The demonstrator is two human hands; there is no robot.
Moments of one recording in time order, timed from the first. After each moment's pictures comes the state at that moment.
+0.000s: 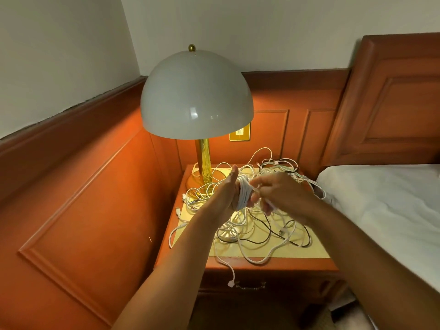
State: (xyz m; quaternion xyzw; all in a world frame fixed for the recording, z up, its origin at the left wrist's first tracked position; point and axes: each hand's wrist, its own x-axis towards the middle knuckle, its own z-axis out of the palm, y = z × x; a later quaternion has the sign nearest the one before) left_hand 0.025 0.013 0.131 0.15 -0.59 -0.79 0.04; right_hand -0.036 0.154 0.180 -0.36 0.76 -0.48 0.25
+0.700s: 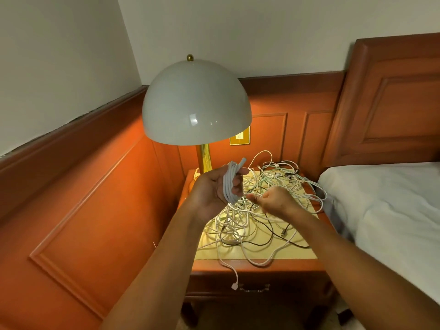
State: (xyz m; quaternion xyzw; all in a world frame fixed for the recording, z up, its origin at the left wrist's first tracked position) left_hand 0.056 0.004 0.173 0.04 -0.46 -0.88 0.07; right_hand -0.081 0.132 0.112 -0.32 0.88 -0.32 0.17
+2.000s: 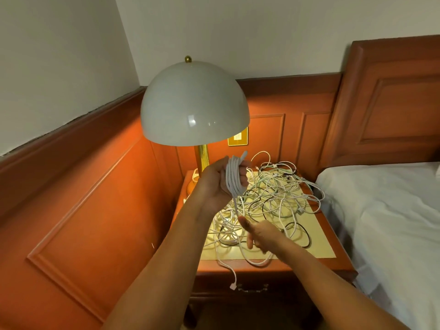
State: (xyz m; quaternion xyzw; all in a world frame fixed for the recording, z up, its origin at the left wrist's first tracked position) left_hand 0.039 0.013 0.186 0.10 -0.38 -0.92 0.07; right_hand -0.026 0.148 0.072 -0.29 0.78 -0.43 0.35
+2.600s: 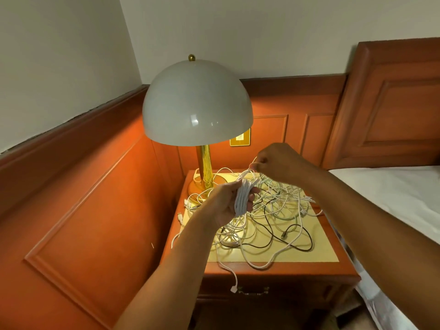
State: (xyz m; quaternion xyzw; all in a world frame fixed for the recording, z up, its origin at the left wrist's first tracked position) left_hand 0.036 0.012 0.151 0.17 -0.47 -0.87 0.02; right_hand -0.087 0.123 0.218 -0.48 0.85 -0.19 -0.03
